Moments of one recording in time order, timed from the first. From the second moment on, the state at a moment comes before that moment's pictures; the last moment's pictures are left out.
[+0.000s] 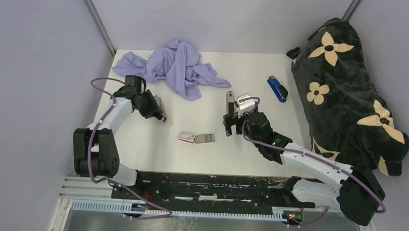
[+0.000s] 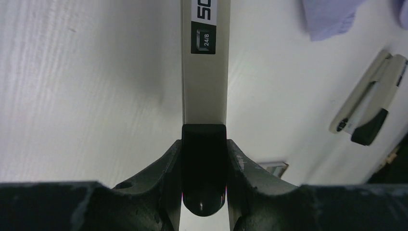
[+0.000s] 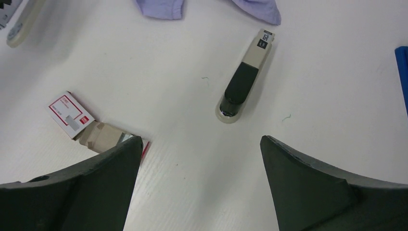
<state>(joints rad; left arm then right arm) 0.01 1.50 1.02 -0.59 0.19 -0.56 0.81 1.11 0.59 0.14 0.31 0.11</state>
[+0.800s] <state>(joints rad) -0.30 1.22 0.68 -0.08 0.26 -1.01 0.84 1.44 0.90 0.09 0.09 0.37</state>
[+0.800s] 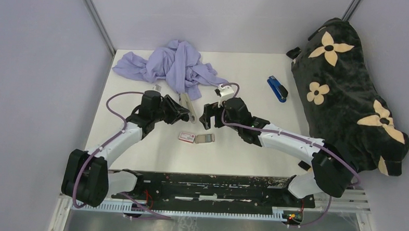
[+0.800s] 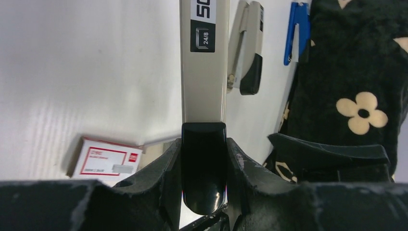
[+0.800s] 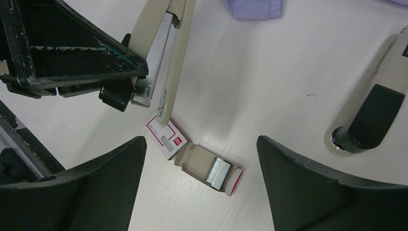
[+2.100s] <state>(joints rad) -0.42 1.16 0.61 0.14 0.24 -1.12 0.84 1.60 0.88 0.37 0.09 0.48</state>
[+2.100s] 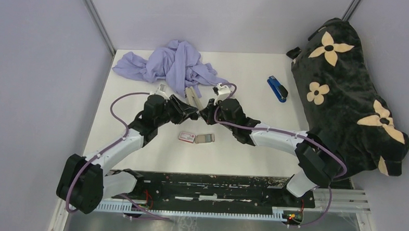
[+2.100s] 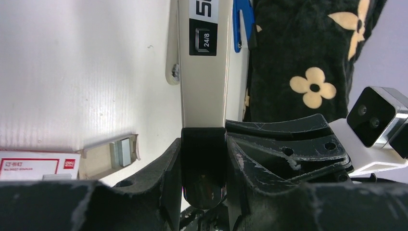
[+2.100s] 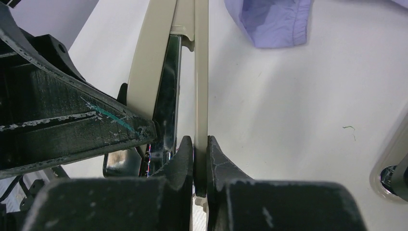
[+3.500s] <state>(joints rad) 0.02 1.29 0.91 -0.23 0.46 -0.84 0.52 1.25 0.97 -0.14 -0.59 0.29</state>
